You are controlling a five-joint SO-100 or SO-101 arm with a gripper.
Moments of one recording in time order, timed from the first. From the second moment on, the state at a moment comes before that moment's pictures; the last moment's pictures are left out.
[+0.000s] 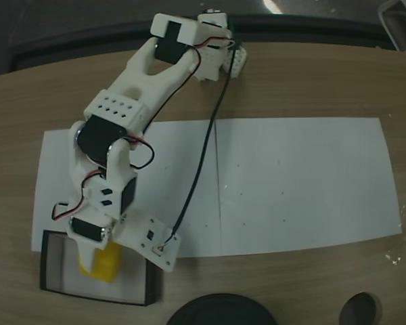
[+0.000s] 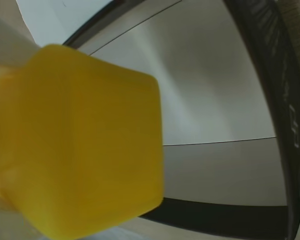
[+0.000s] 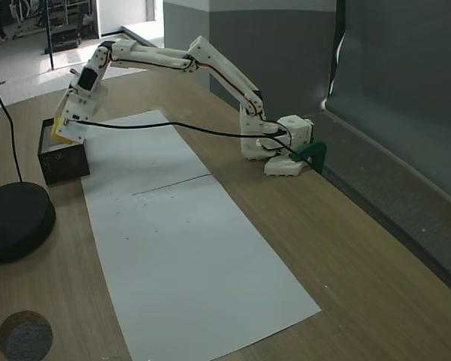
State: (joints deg) arm 27.9 48.3 31.8 66.5 -11.3
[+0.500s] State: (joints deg) arm 23.4 54.1 20.4 81.0 1.0
